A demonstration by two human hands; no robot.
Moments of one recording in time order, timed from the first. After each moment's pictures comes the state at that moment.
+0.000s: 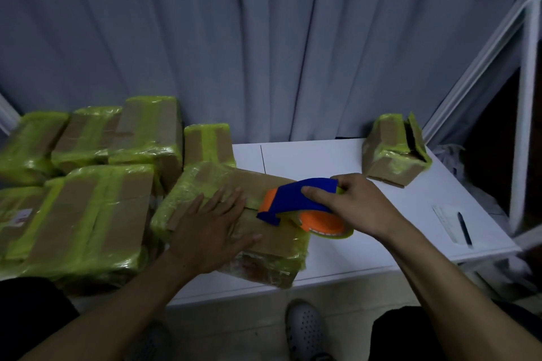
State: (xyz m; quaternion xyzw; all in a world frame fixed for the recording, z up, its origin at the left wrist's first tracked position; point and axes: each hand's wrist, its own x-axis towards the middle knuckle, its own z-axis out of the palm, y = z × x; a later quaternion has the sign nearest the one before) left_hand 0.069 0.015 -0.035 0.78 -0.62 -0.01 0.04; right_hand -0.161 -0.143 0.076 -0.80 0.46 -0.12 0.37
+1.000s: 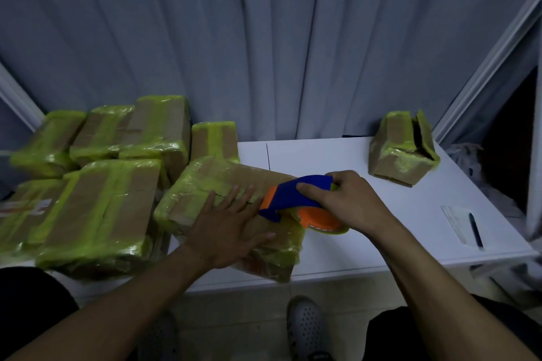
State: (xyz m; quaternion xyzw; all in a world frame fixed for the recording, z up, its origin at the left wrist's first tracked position) left_hand 0.037 0.001 -0.036 0.79 -0.61 -0.04 0.01; right_hand -0.166 -0.147 0.066 -0.80 0.44 -0.13 0.38
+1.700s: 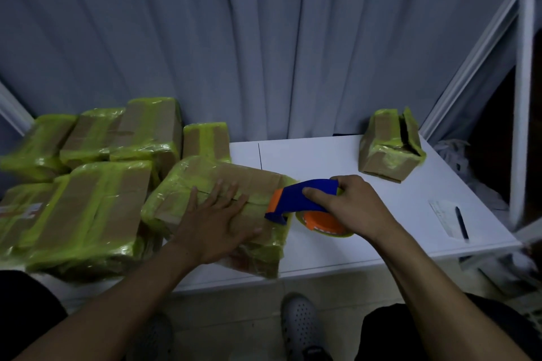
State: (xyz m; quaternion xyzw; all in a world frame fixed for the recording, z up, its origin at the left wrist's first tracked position) left_hand 0.038 0.003 -0.028 0.80 -0.60 -0.04 -0.01; right_hand -0.198 -0.148 0.060 -0.79 0.45 -0.15 0.38
